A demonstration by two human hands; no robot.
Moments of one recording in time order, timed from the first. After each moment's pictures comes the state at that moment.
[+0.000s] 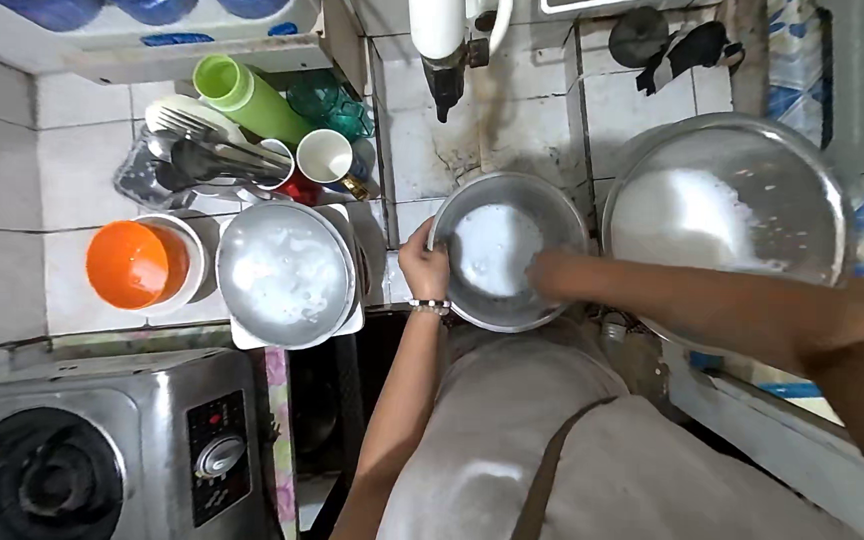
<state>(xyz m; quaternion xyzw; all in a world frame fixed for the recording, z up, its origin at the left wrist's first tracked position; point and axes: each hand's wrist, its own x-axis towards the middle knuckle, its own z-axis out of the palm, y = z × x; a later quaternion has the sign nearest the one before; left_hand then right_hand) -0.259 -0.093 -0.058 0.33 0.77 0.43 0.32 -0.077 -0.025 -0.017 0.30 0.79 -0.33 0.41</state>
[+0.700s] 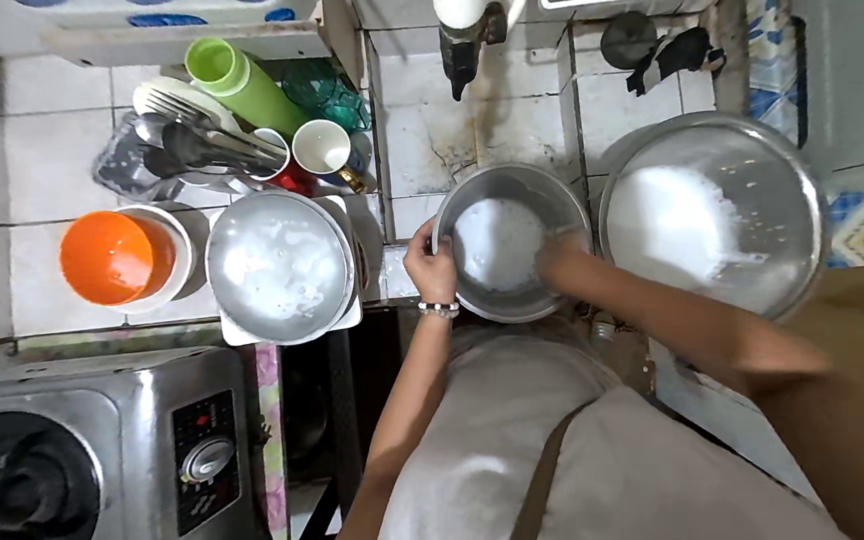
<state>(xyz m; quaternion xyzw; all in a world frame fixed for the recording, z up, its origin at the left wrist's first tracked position) -0.241 -0.105 -0.071 0.26 0.73 0.55 0.32 -0.092 -0.030 -0.007 0.41 0.72 -0.22 0.52</state>
